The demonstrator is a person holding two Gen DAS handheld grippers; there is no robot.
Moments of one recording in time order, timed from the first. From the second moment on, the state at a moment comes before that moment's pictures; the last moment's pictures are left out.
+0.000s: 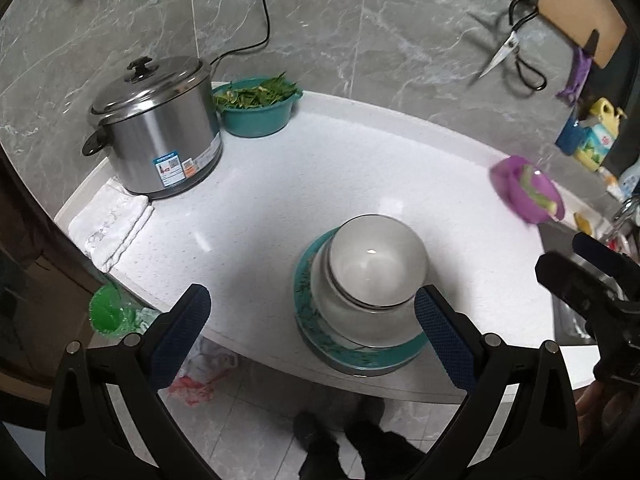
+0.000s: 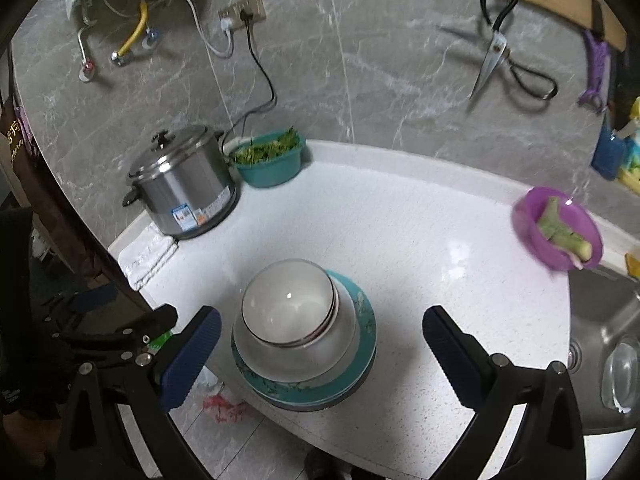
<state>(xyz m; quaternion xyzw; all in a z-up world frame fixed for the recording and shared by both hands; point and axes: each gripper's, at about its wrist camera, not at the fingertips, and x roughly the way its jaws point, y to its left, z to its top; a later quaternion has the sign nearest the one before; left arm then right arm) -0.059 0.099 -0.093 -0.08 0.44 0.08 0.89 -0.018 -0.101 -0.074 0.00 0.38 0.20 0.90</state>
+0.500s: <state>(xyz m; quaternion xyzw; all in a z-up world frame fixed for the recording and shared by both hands) -0.078 0.071 -0.077 -0.07 0.44 0.17 0.88 -0.034 -0.131 -0.050 0.00 0.33 0.21 0.92</state>
